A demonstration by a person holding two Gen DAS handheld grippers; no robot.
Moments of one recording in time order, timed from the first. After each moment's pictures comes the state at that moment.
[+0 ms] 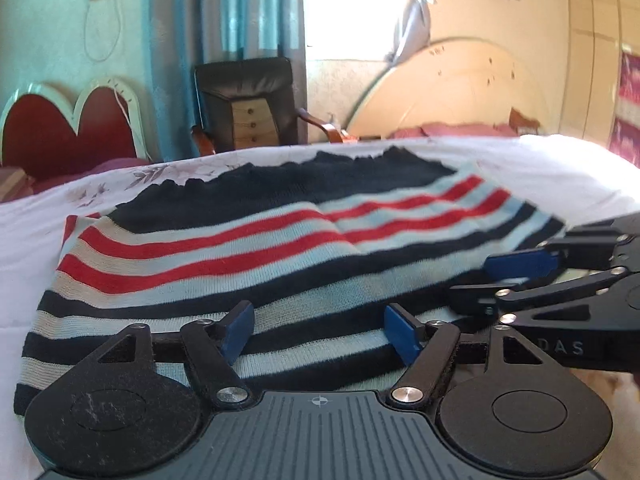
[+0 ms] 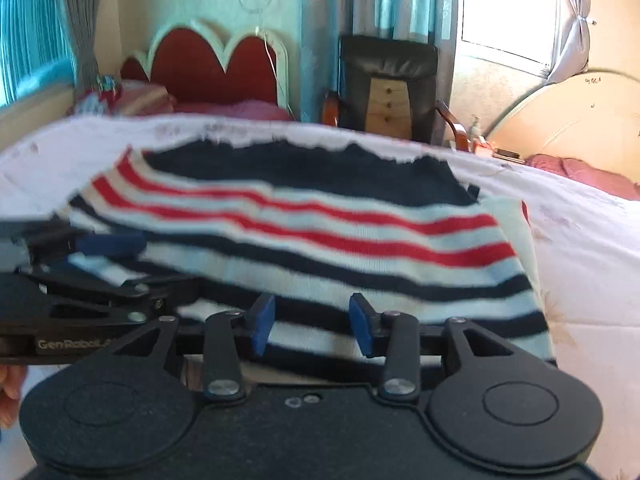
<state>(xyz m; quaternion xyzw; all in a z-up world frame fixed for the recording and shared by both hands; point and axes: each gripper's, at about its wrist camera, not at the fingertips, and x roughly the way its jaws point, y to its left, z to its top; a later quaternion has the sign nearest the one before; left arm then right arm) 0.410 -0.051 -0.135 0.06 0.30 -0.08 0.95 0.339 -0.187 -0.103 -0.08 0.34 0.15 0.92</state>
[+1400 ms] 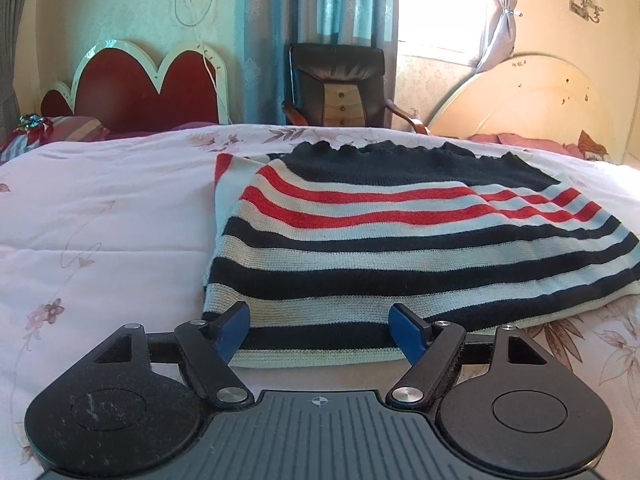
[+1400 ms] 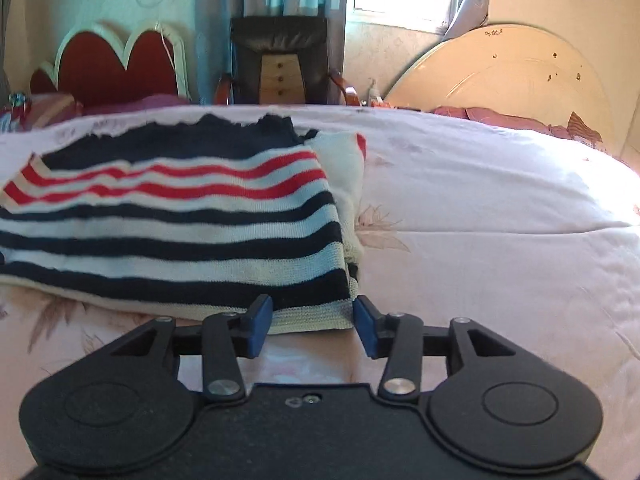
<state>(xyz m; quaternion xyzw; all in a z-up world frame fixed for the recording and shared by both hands) 0.375 0.053 -0.131 0.00 0.32 0.02 0.95 0.312 -0.282 -0.096 -0.03 0.36 0.02 0.93</state>
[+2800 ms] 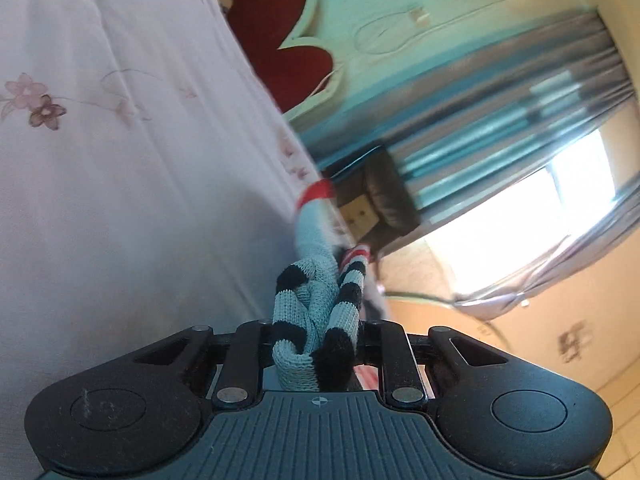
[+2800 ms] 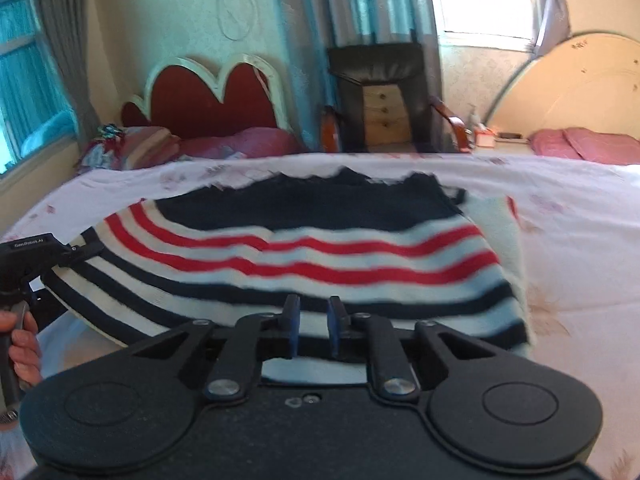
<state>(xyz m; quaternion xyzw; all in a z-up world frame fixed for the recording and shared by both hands) 0.392 0.144 -0.188 -0.50 0.18 0.04 0.85 0.346 -0.209 -0.066 0.02 0.32 0.18 0.93</state>
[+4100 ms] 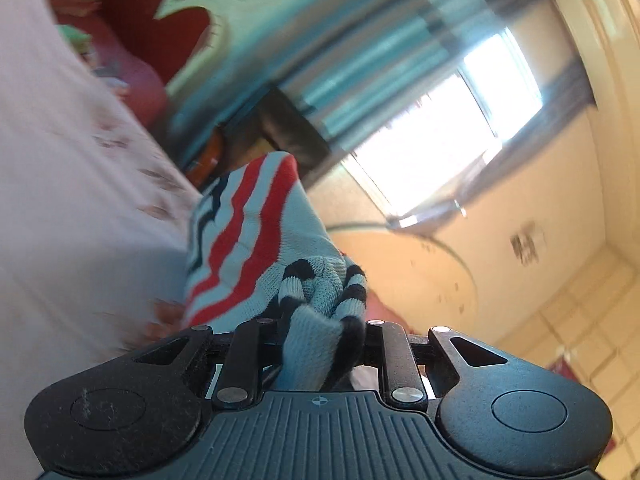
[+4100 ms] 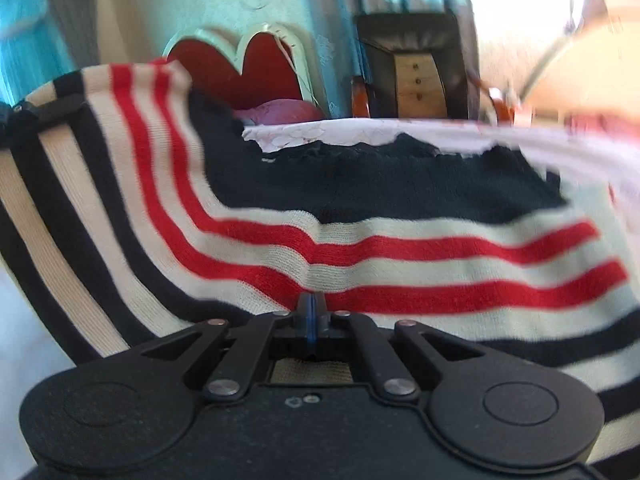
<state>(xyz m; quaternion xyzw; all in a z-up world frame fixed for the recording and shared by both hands) 0.464 0.035 -0.075 -0.39 0.20 -0.12 0.89 0.408 -0.170 -0.106 0.06 0.37 0.21 0.90</state>
